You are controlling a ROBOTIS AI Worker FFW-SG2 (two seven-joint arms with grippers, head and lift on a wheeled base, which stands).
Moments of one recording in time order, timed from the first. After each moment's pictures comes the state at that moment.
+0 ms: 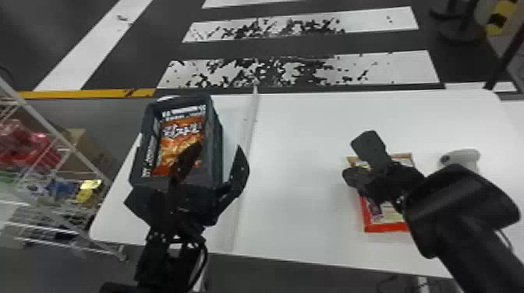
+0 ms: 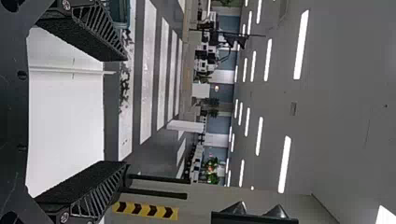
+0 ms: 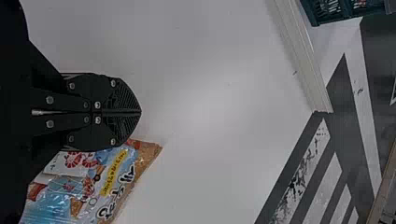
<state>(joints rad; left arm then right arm) 0.53 0.17 0.00 -1.95 0.21 -0.19 -0.11 -0.19 -0.08 0.38 -1.33 0.25 0.62 0.38</state>
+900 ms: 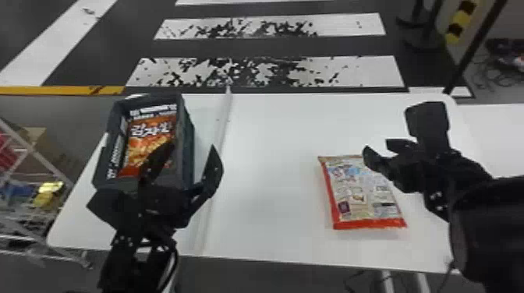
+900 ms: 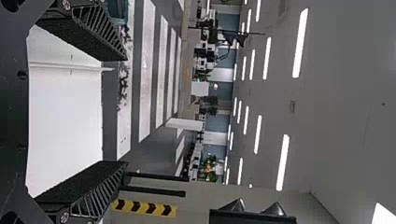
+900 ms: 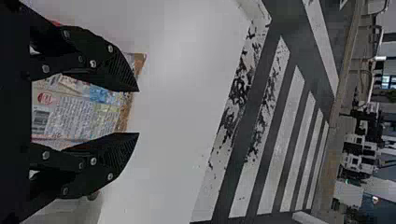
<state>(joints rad) 0.53 0.17 -0.01 -1.96 0.21 -0.19 -0.11 0.11 -0.09 0.12 -2.04 0.23 0.95 0.29</state>
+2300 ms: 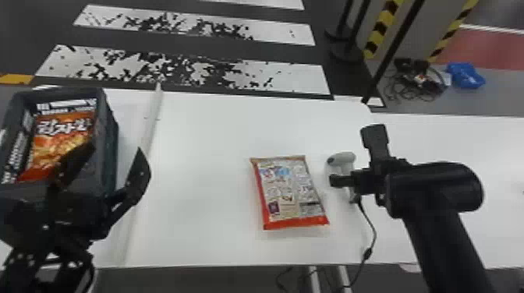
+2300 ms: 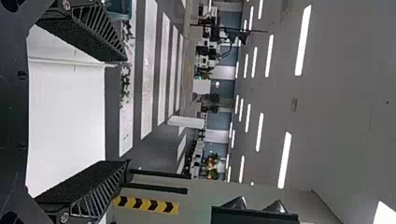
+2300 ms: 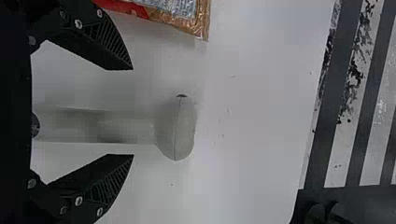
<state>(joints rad) 0.53 0.18 -0.02 -1.95 0.21 -0.20 -0.11 -0.17 -0.20 -0.02 -1.43 0.16 0.94 0.33</state>
